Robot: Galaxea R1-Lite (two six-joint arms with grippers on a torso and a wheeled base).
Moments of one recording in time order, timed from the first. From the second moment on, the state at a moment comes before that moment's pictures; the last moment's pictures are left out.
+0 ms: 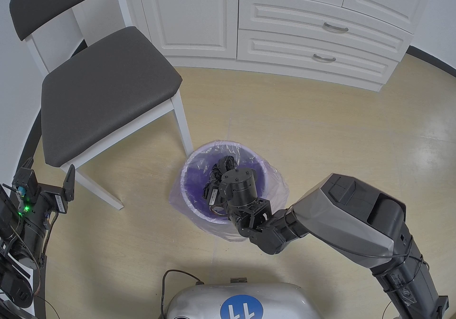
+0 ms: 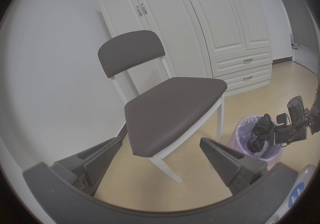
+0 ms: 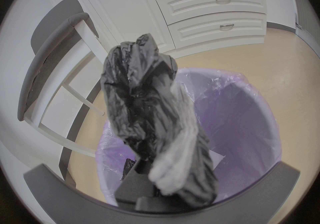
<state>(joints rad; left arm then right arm) -0.13 1.47 -0.03 -1.53 0.35 0.31 0.76 2.61 -1.55 -0.79 -0.43 0.48</state>
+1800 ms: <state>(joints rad) -0.31 1.51 -0.02 -1.34 0.35 0.24 0.64 2.24 -1.22 -0.77 -0.42 0.16</state>
